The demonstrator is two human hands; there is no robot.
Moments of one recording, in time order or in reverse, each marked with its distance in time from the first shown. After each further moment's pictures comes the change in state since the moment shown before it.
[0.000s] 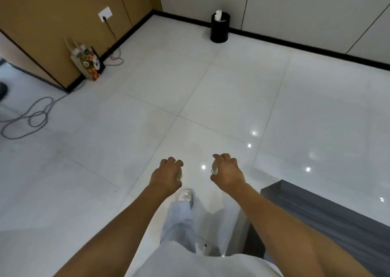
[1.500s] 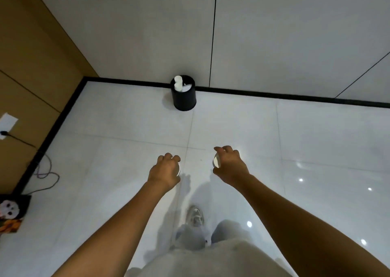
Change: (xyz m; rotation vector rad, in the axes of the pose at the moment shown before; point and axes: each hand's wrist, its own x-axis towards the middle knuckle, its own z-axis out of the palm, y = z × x) left_hand 0.976 0.077 -0.509 0.144 -0.085 0.222; right_hand 0.902 -0.025 -0.521 0.121 0.195 0.224
